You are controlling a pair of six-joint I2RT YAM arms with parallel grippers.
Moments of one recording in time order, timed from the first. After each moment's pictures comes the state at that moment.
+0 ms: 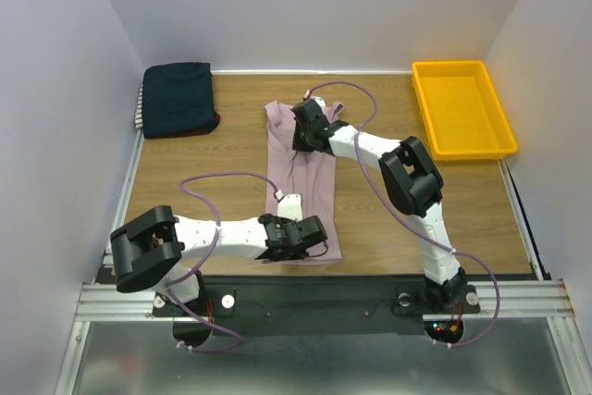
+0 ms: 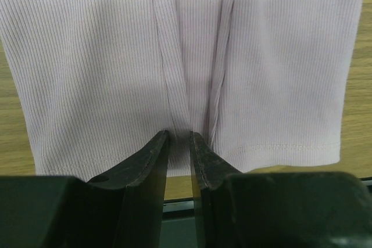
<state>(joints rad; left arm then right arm) -1.24 1.46 0.77 -0.52 -0.42 -1.20 0.66 2.25 1.72 -0.24 0.19 0.63</state>
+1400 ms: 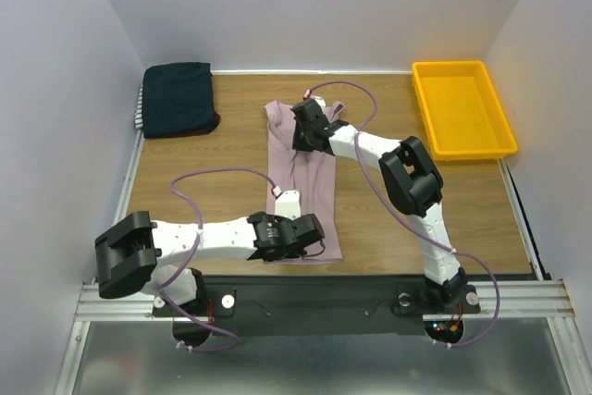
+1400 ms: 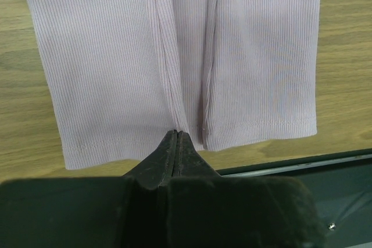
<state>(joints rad) -1.26 1.36 0.80 -0.61 -0.43 -1.18 0.66 2.25 1.72 -0.25 0.19 0.63</state>
